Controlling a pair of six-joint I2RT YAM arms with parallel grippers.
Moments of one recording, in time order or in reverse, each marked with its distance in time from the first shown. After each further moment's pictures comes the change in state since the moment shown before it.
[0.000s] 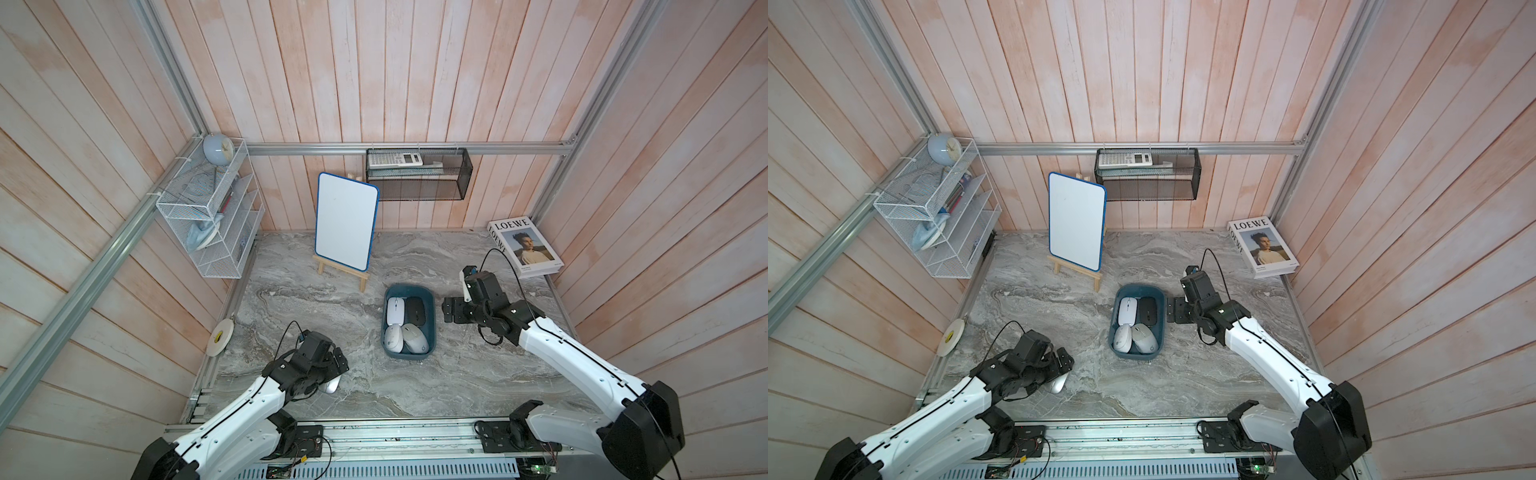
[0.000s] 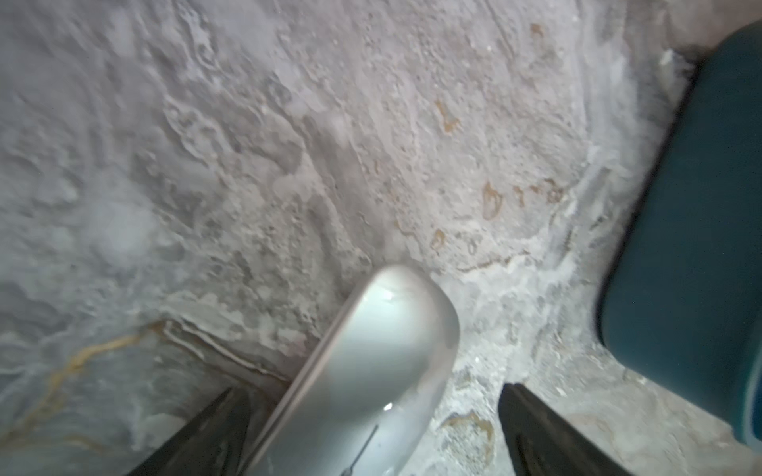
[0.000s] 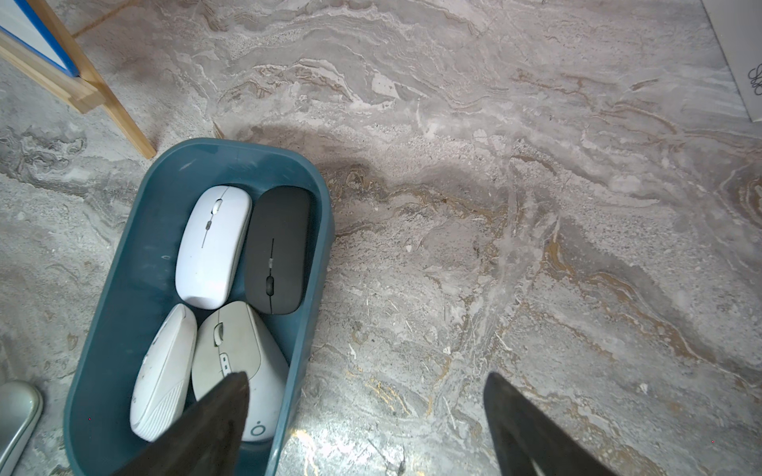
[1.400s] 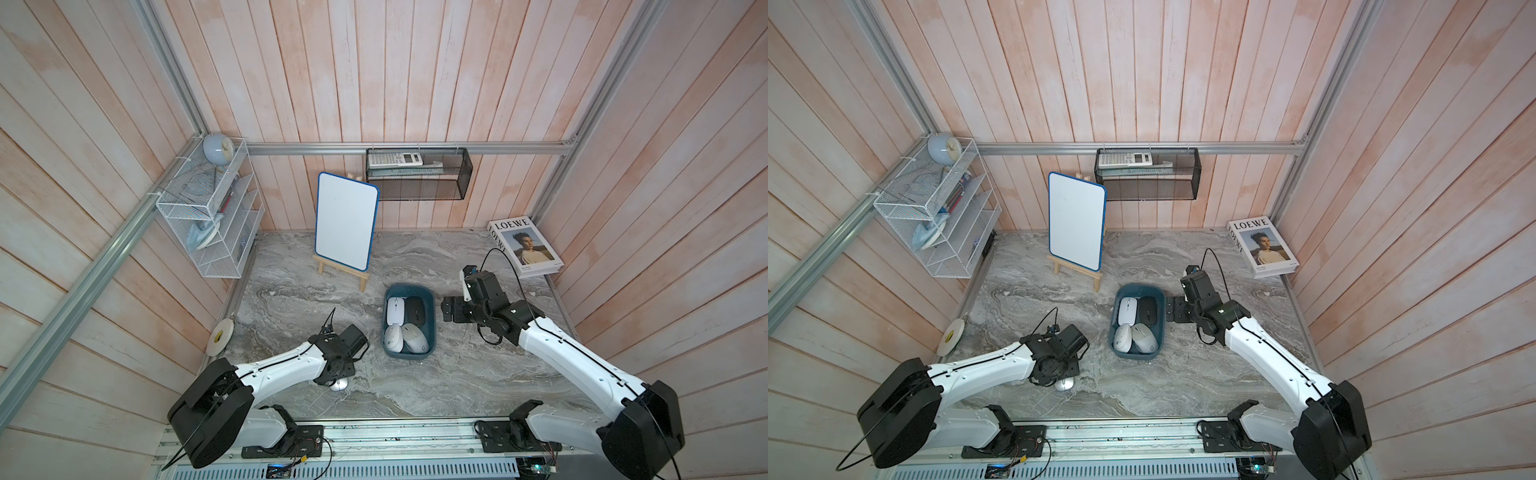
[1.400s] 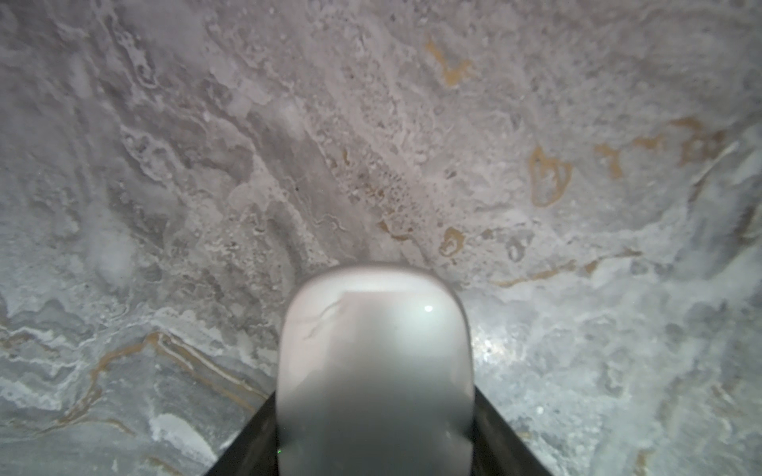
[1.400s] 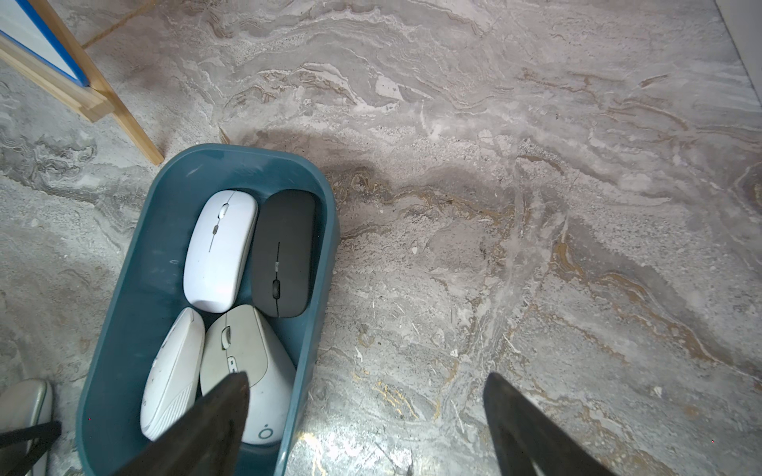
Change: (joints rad) left arm -0.183 0.496 0.259 -0.135 -0.232 0.001; right arm -0.002 -0.001 -0.004 0.013 -0.009 0.015
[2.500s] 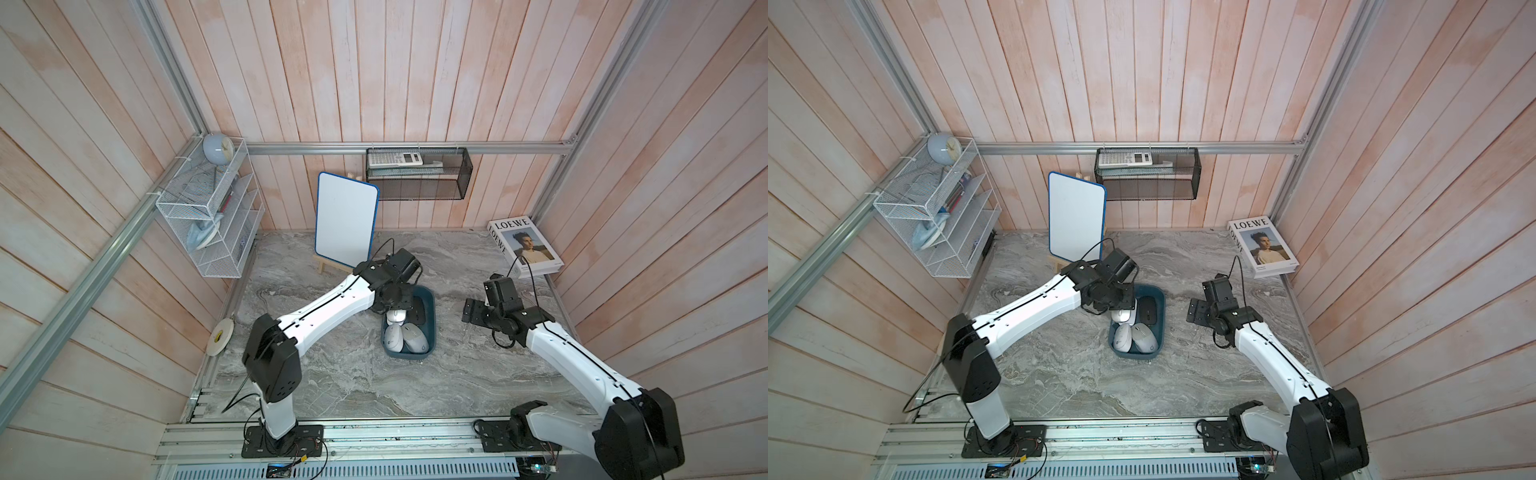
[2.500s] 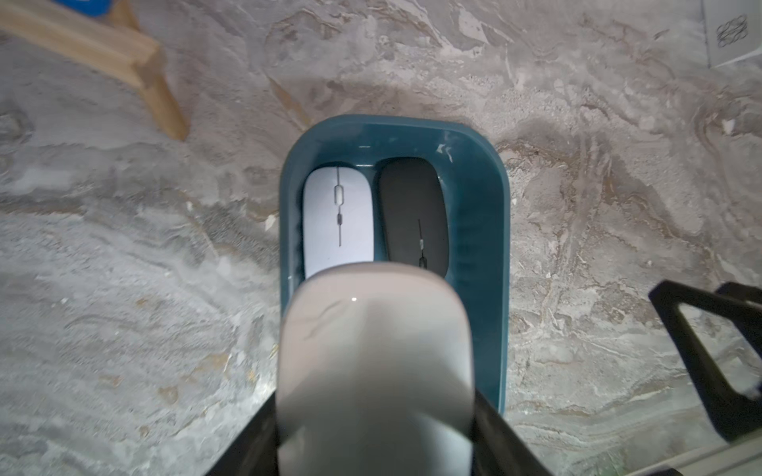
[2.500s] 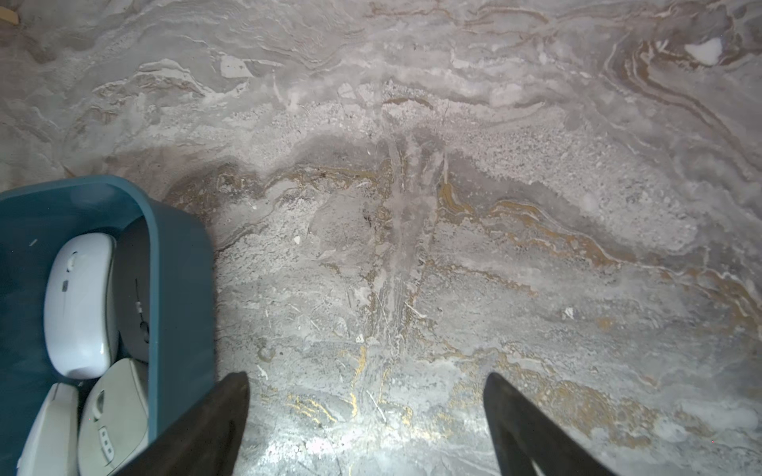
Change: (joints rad) left arm -0.040 0.530 1.080 -0.259 0.116 0.297; right arm -0.204 -0.027 -0.132 0.014 0.011 0.084
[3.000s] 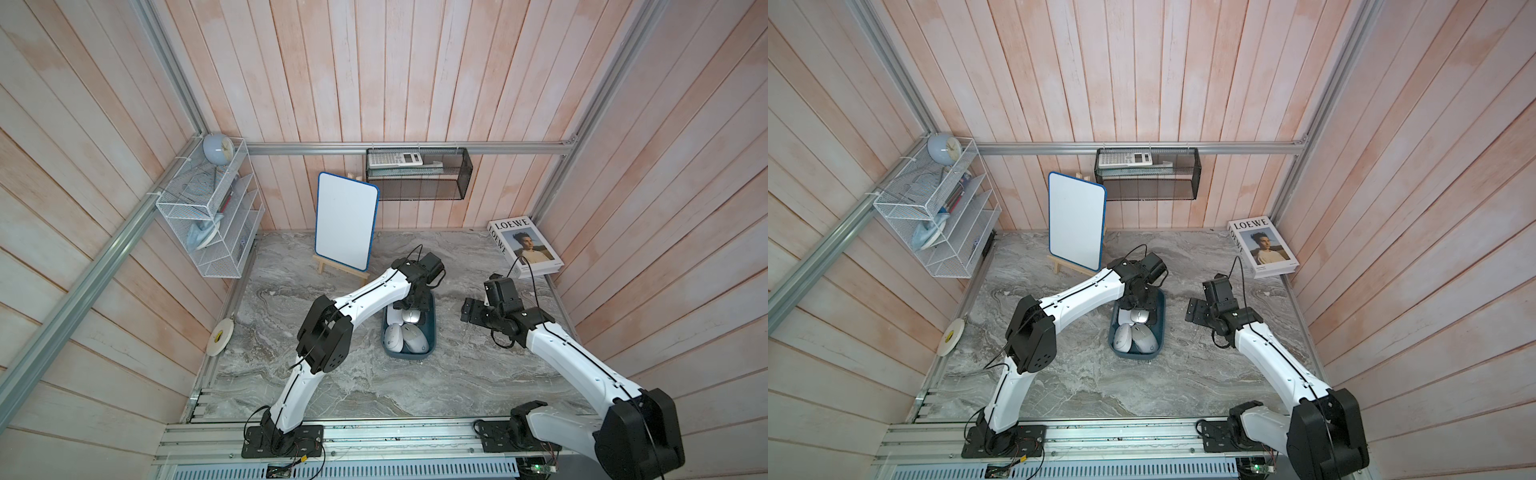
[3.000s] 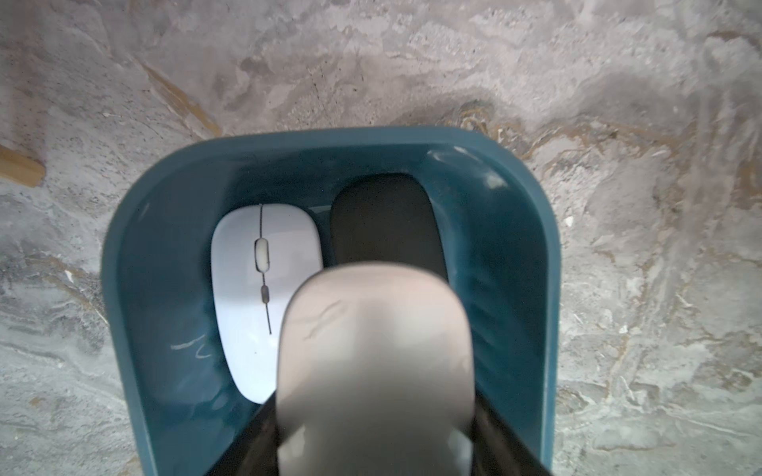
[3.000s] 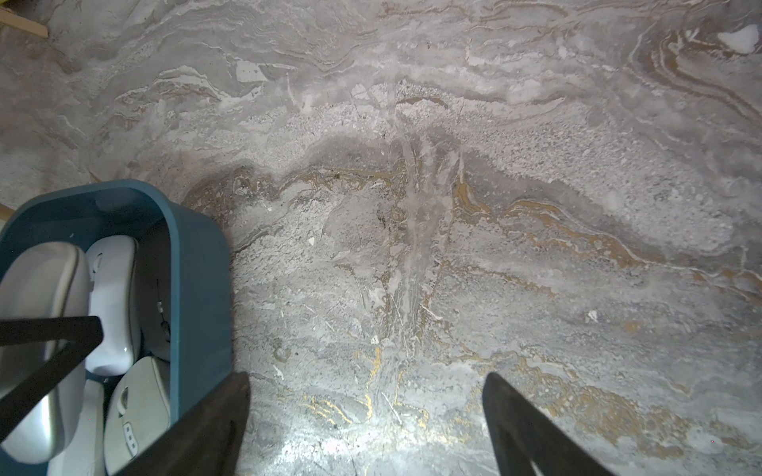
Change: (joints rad) left arm -0.028 0.360 0.303 -0.095 -0.023 0.047; right arm -0.001 0.004 -0.001 0.023 -0.031 0.018
